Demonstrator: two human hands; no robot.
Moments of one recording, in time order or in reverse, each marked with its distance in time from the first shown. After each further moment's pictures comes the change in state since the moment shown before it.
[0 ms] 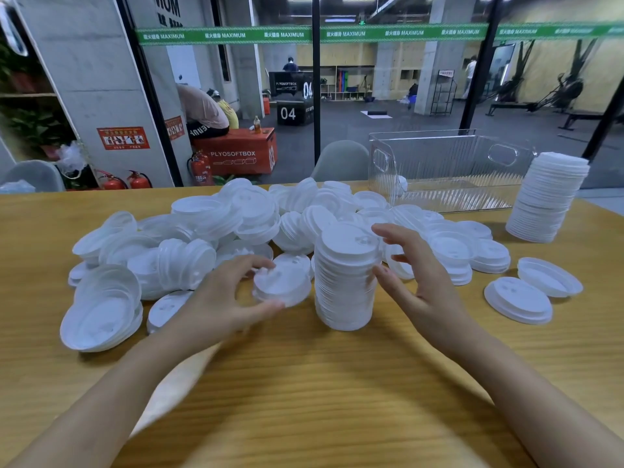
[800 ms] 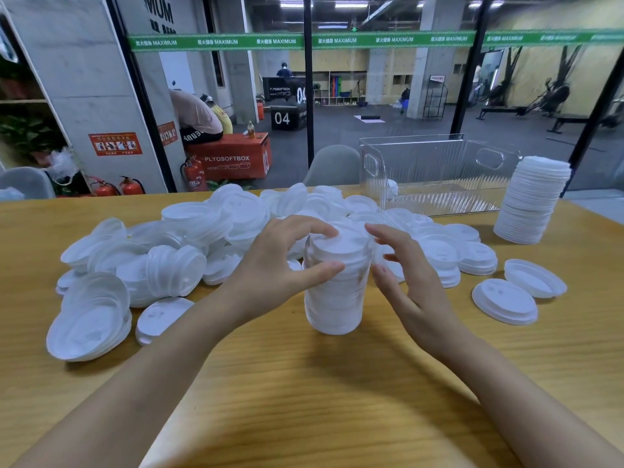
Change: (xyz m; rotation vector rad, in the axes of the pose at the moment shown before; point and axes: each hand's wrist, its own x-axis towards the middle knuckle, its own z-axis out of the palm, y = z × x) left_hand 0.041 0.075 0.019 -0.039 0.017 0.258; right_hand 0.000 0.003 -0.003 -0.001 0.034 -0.034
